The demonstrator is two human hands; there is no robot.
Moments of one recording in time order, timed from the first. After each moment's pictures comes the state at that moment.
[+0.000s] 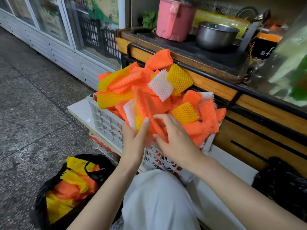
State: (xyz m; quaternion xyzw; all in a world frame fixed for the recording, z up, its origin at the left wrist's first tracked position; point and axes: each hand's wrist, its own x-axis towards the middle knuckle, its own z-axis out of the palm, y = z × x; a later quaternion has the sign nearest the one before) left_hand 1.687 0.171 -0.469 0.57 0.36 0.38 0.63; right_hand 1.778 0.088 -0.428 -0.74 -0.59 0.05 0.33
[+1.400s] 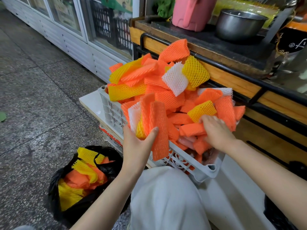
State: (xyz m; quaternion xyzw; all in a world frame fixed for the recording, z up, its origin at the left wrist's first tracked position) left_hand 1.669 0.175 -0.488 0.56 0.42 0.41 0.59; right_hand 1.905 0.086 -0.483 -0.85 -0.52 -0.01 -0.05
